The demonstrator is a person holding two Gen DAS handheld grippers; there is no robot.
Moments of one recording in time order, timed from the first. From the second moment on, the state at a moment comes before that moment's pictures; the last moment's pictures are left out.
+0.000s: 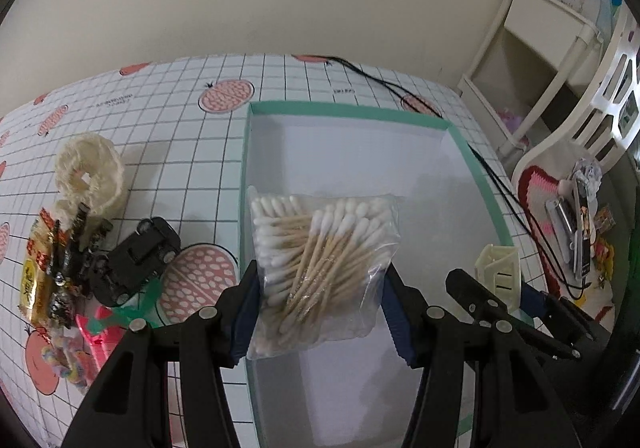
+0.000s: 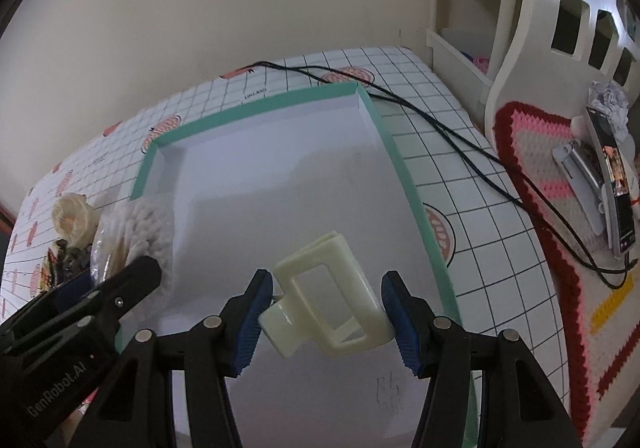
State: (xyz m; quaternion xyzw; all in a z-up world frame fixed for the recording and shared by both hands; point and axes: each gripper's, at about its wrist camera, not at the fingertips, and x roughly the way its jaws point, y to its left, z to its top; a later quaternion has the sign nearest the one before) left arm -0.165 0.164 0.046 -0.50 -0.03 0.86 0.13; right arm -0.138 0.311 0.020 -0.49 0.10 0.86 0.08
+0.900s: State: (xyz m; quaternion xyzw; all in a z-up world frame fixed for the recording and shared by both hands) left arm -0.162 0.166 0.044 -0.51 -0.04 0.85 0.14; right arm -0.141 0.306 0.025 -0.49 0.06 0.87 0.10
